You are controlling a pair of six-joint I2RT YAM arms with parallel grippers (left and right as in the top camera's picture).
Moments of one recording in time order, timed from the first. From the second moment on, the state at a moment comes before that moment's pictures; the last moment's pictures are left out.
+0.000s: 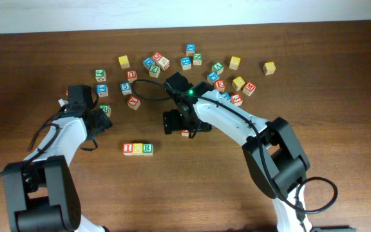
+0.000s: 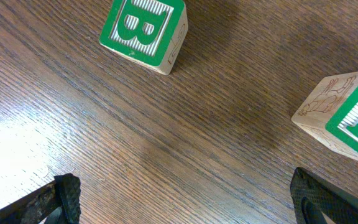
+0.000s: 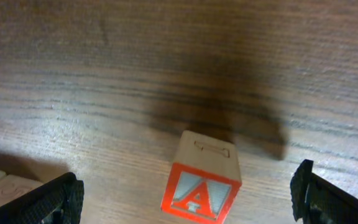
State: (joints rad) left arm 0.10 1.76 1.01 -0.50 -0.27 -0.43; right arm 0.63 2.15 1.63 -0.89 -0.10 0.55
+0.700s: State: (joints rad) left arm 0.10 1.76 1.01 -0.50 -0.27 -0.43; right arm 0.63 2.15 1.63 -0.84 -0.04 0.55
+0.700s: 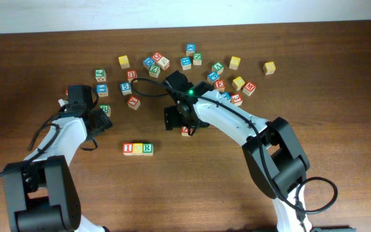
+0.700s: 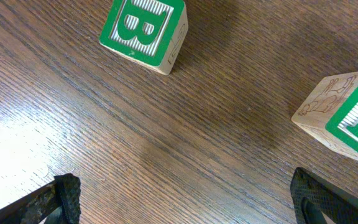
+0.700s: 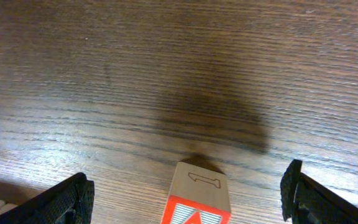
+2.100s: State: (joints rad) left arm 0.10 1.76 1.01 -0.50 -0.27 -0.43; right arm 0.63 2.15 1.61 -0.87 0.08 0.55
